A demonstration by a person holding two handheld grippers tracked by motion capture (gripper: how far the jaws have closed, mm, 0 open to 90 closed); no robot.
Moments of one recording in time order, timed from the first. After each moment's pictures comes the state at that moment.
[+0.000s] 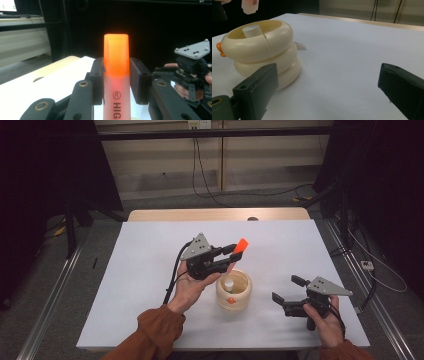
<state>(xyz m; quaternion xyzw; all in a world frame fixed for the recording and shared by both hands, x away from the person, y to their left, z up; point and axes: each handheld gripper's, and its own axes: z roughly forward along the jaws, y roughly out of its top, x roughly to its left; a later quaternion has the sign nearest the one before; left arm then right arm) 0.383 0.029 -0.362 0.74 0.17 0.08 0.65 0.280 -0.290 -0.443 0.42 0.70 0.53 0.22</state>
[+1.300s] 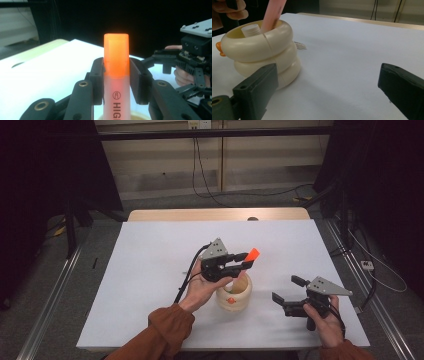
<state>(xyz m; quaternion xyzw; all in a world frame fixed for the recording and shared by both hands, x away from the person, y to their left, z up) 0.393 0.001 -0.389 0.77 0.18 0.04 0.61 0.280 -0.290 -0.443 0.42 0.70 0.53 0.22</state>
